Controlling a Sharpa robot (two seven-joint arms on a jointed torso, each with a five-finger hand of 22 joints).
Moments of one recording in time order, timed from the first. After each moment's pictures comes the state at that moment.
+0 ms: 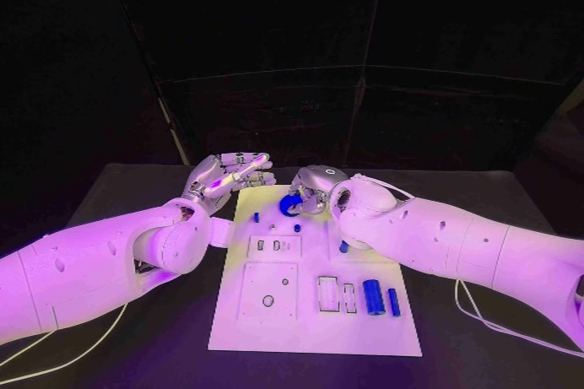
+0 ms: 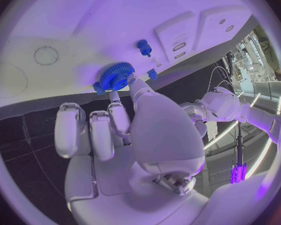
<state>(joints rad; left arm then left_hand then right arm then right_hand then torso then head) 1.20 -0.84 -0.04 1.52 0.01 -0.30 0.53 1.33 0.00 0.09 0.11 0.04 0.89 0.23 0.14 0.07 0.93 0.19 0.12 0.07 0.99 0.15 0.19 0.10 0.18 0.86 0.26 0.27 0.12 1.21 -0.37 -0.02 1.12 -1.57 -0.30 -0.21 1.35 -0.09 0.12 0.14 0.14 0.94 0.16 0.08 0.07 1.36 0.07 1.29 1.26 1.47 -0.01 1.49 1.31 0.07 1.38 0.10 1.47 1.29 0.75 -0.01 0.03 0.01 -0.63</state>
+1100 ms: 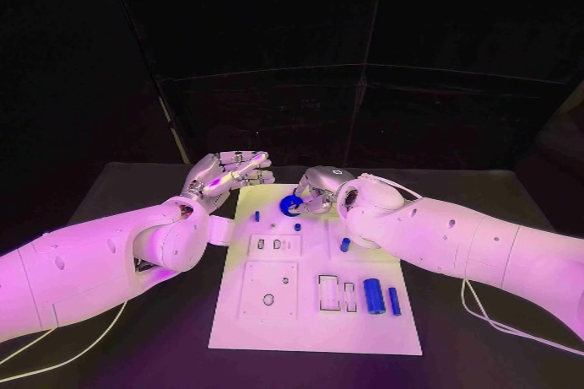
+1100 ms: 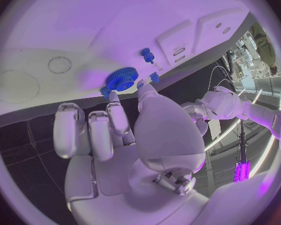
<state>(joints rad) 1.20 -0.84 -0.04 1.51 0.01 -0.30 0.53 1.33 0.00 0.09 0.11 0.04 0.89 0.23 0.14 0.07 0.93 0.19 0.12 0.07 0.99 0.15 0.19 0.10 0.18 0.86 0.26 0.27 0.12 1.21 -0.40 -0.02 1.14 -1.54 -0.28 -0.22 1.25 -0.07 0.02 0.26 0.22 0.93 0.16 0.08 0.07 1.36 0.08 1.31 1.29 1.47 0.01 1.50 1.31 0.07 1.39 0.12 1.47 1.30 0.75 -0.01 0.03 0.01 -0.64</state>
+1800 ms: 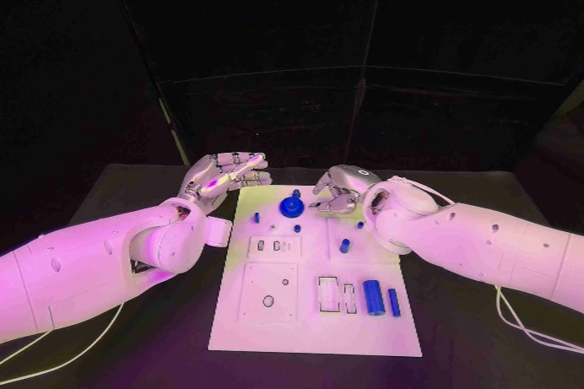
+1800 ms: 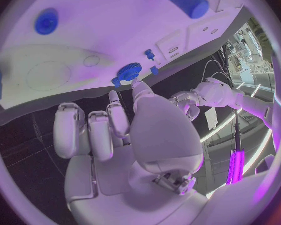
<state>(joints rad) 1.20 -0.85 -0.04 1.51 0.01 -0.30 0.53 1.33 0.00 0.09 0.11 0.04 0.89 0.23 0.14 0.07 0.93 0.19 0.12 0.07 0.99 0.15 0.19 0.10 0.18 0.86 0.26 0.27 0.12 1.21 -0.60 -0.02 1.29 -1.46 -0.36 -0.13 1.33 -0.06 0.02 0.20 0.25 0.94 0.16 0.08 0.07 1.37 0.08 1.32 1.30 1.47 0.01 1.50 1.31 0.07 1.39 0.11 1.47 1.31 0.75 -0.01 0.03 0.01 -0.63</state>
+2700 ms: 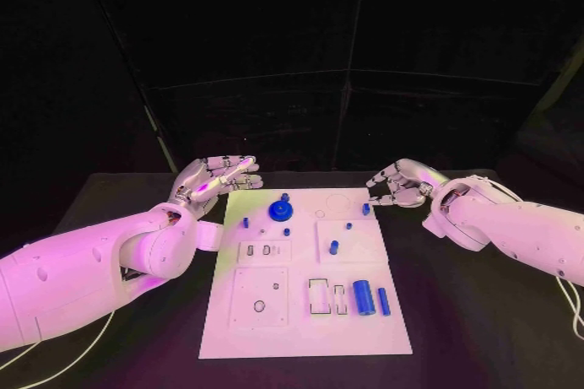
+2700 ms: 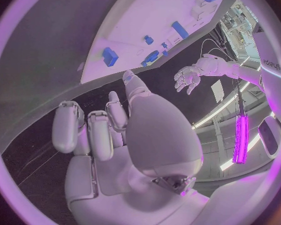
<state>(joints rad) 1.20 -0.84 -0.04 1.50 0.01 -0.30 0.53 1.33 0.00 0.09 0.11 0.04 0.89 0.23 0.14 0.07 0.93 0.19 0.12 0.07 0.99 0.15 0.19 0.10 0.18 0.86 0.26 0.27 0.12 1.21 -0.84 -0.02 1.23 -1.14 -0.33 0.16 1.44 -0.08 0.02 0.11 0.25 0.93 0.17 0.07 0.07 1.33 0.08 1.26 1.24 1.47 0.01 1.49 1.31 0.07 1.35 0.12 1.43 1.23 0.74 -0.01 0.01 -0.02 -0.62</state>
